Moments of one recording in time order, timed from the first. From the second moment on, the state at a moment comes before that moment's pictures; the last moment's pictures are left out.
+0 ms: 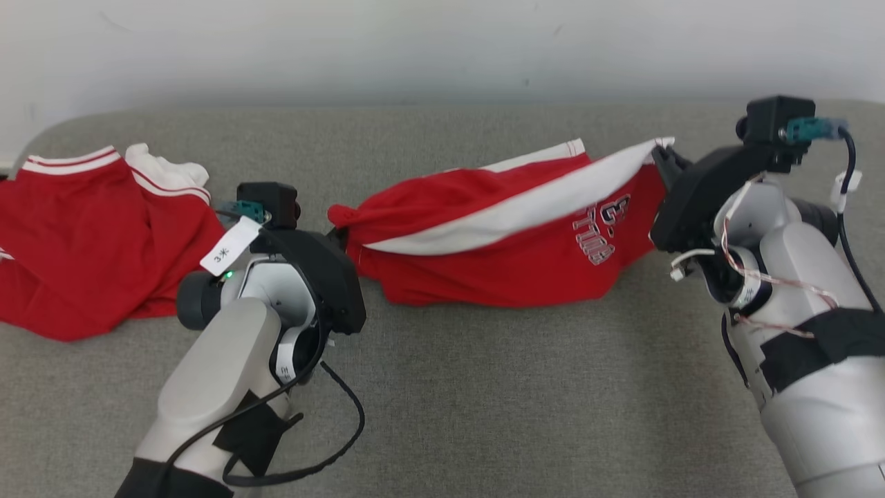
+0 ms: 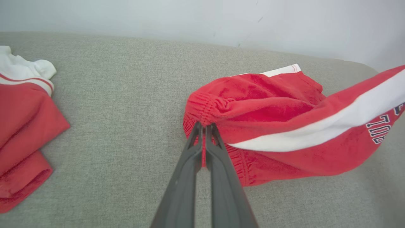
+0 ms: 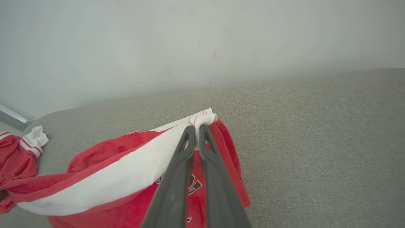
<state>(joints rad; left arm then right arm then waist) -0.76 0.06 -0.53 0.70 -0.53 0.09 0.27 -0.72 -0.14 0.14 0.52 0.53 -0.09 0.38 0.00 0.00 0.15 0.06</state>
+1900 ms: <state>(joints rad) -0.80 0.04 -0.70 1.05 -0.46 0.02 -0.11 -0.89 -0.08 0.15 1.16 0.51 0.02 -0.04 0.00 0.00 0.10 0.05</state>
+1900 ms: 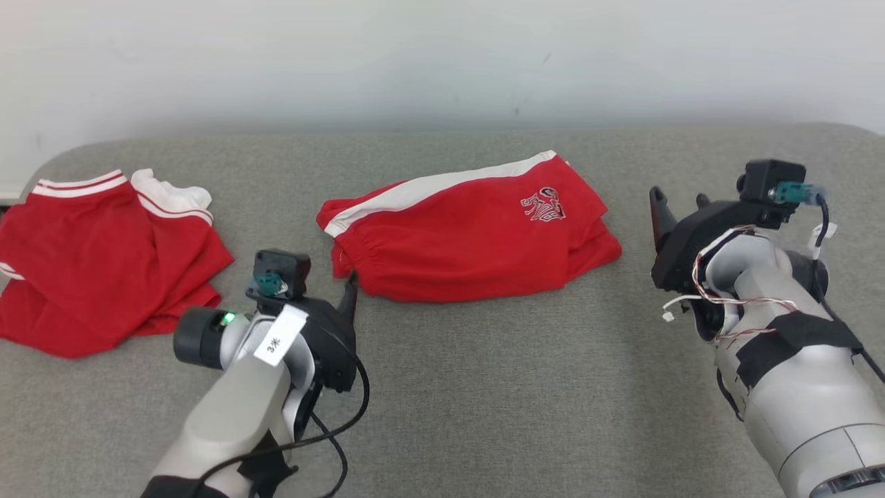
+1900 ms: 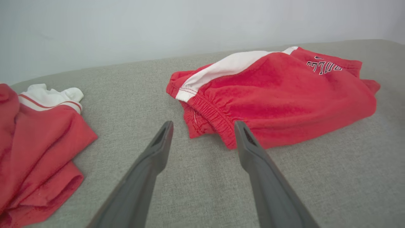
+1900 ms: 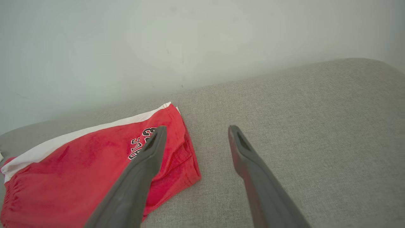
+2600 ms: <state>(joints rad) -0.87 0.03 -0.74 1.06 -0.43 0.01 -0.08 -0.93 -0.07 0.14 1.16 0.52 0.00 -0.05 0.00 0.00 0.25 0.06</state>
